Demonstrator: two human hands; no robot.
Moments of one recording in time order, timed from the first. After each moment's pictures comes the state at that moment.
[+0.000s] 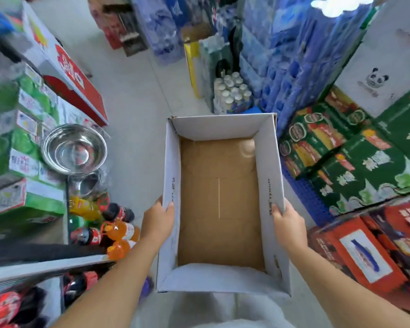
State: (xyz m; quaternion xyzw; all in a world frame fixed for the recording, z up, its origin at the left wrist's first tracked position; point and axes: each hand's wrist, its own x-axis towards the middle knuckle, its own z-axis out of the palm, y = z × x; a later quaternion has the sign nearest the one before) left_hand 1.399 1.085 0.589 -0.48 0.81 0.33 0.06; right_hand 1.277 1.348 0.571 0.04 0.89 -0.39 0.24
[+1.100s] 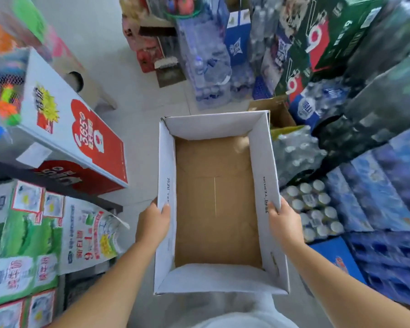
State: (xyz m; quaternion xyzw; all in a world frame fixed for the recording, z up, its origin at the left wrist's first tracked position) left_hand 0.900 0.443 0.568 -0.57 0.75 0.35 0.03; right_hand 0.727 0.678 0.569 -0.03 0.89 -0.35 0.28
